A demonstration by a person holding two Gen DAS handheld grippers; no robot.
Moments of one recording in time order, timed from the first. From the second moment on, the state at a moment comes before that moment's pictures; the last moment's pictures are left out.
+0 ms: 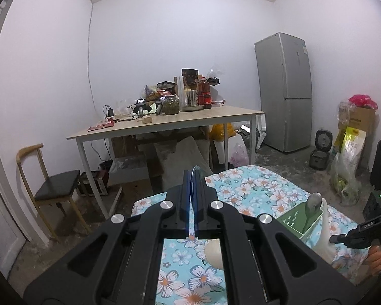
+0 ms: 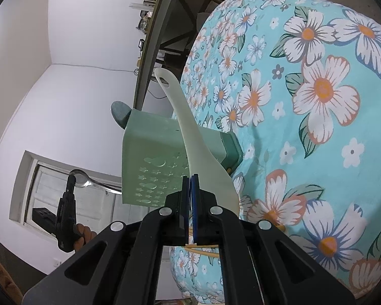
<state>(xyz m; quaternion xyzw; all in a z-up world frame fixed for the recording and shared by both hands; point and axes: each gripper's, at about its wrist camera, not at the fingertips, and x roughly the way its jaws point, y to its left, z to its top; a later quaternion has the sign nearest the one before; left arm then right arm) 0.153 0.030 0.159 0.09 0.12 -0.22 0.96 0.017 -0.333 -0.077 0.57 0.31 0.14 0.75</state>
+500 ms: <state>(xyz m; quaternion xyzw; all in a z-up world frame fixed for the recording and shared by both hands) 0.168 0.029 0.113 0.03 0.18 -0.27 0.95 0.014 -0.335 -0.068 0.56 0.31 0.14 0.76</state>
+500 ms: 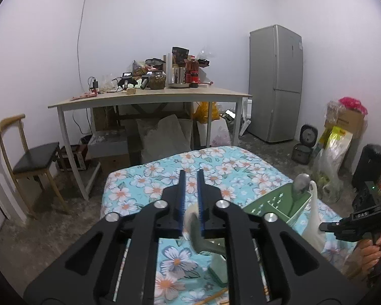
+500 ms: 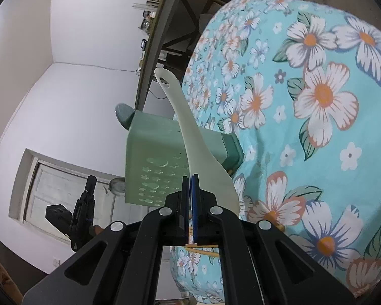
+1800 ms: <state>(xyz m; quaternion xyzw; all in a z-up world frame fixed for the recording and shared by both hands) 0.155 0.089 0.055 -0.09 0.22 -0.28 0.93 0.058 -0.169 -0.016 -0.78 0.20 -0.13 0.58</state>
